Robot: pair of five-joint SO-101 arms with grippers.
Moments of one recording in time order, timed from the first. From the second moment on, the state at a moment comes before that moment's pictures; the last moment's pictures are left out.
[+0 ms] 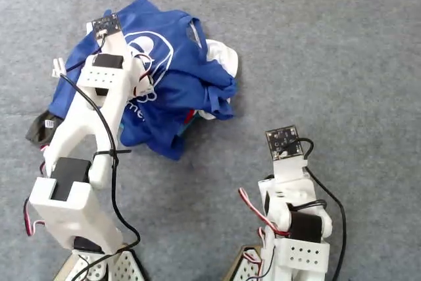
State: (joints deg) left arm 1.3 11.1 5.3 59.8 25.4; right arm 8.4 -103.8 96.6 73.8 18.2
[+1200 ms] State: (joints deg) left arm -28.6 -44.5 59.6 50.3 5.5; right arm 8.4 -103.8 96.6 72.8 18.2
